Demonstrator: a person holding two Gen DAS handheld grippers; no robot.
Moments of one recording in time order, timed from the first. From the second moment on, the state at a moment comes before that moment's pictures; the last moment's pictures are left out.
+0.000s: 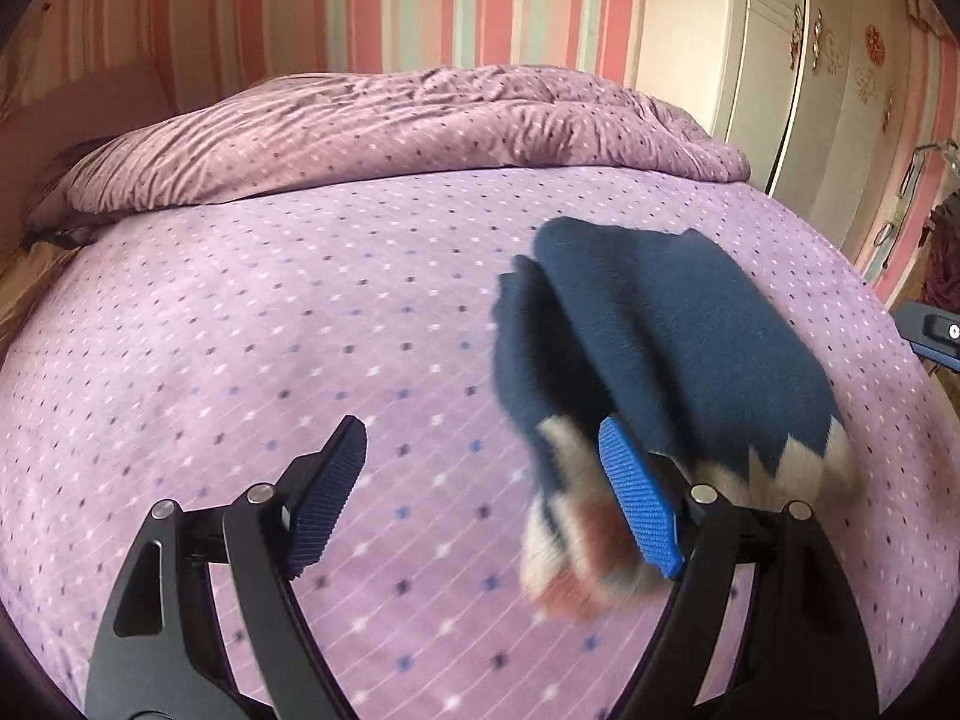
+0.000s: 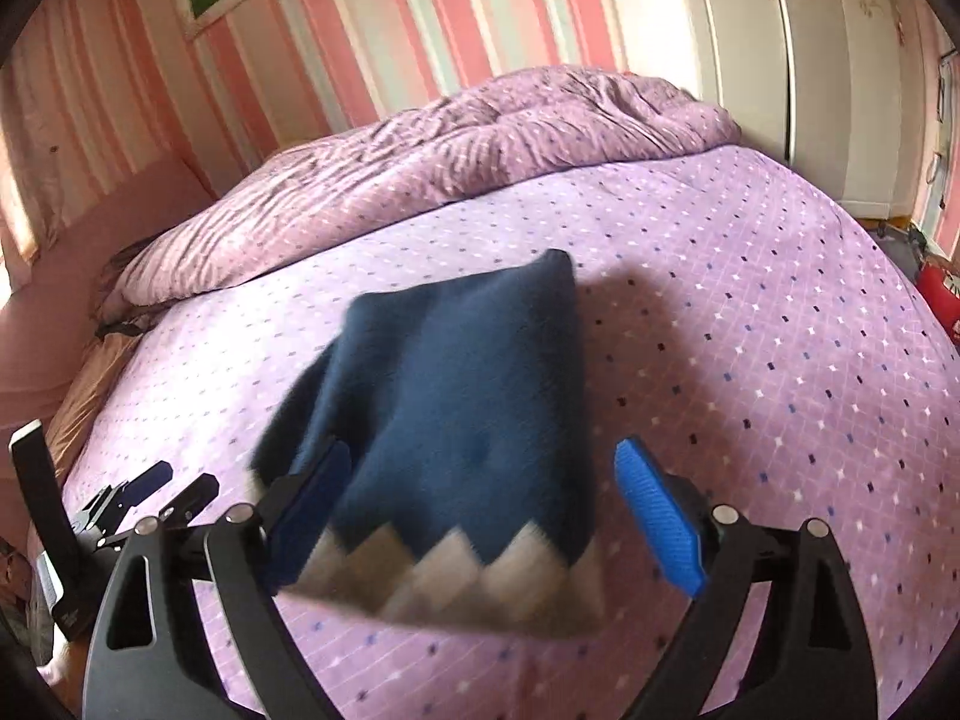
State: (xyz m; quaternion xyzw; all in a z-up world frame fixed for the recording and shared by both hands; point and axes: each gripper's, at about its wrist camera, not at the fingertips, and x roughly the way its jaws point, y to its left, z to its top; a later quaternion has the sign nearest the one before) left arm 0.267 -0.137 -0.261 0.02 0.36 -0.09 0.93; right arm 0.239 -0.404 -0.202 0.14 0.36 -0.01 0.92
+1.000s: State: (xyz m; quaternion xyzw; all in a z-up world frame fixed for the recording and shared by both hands) left arm 0.037 0.081 -0.191 0.04 0.33 0.06 0.94; right arm 0.019 -0.219 -0.124 0.04 0.35 -0.02 0.94
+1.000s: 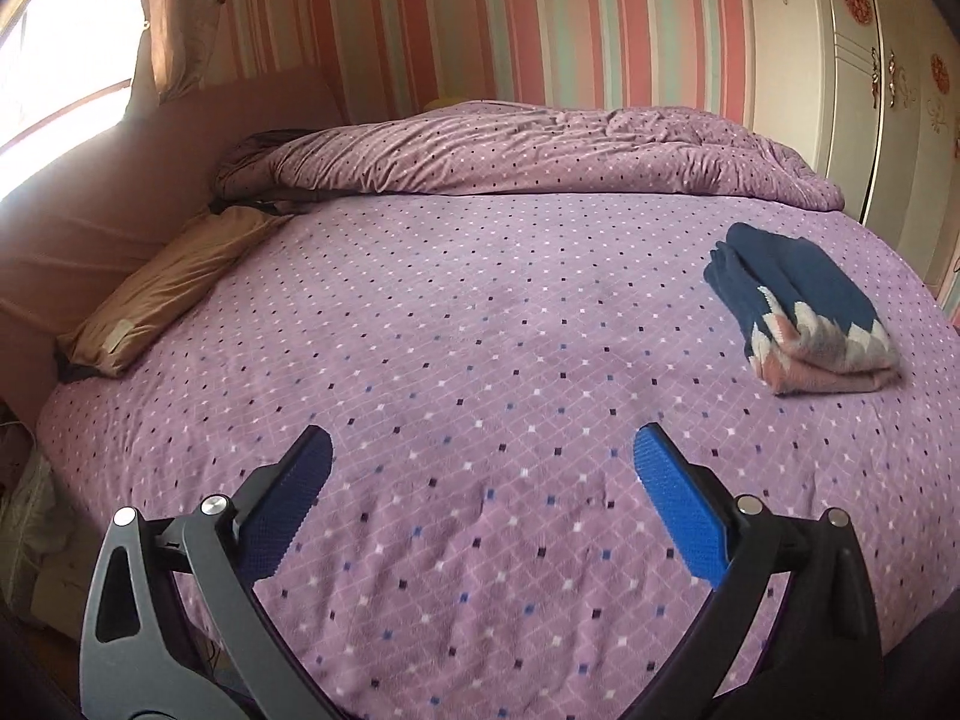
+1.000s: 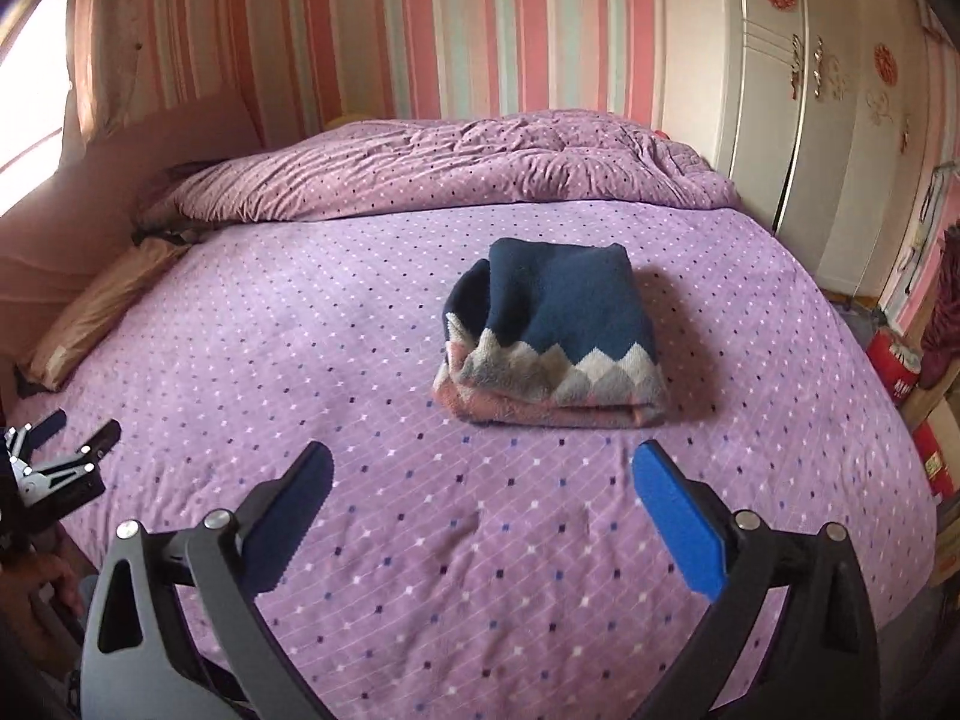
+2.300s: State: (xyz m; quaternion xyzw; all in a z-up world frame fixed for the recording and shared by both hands) left arm 0.004 0.075 -0.185 0.04 0.33 0.03 0.94; right arm -0.027 -0.232 -0.126 0.04 0.34 -0.04 0.94
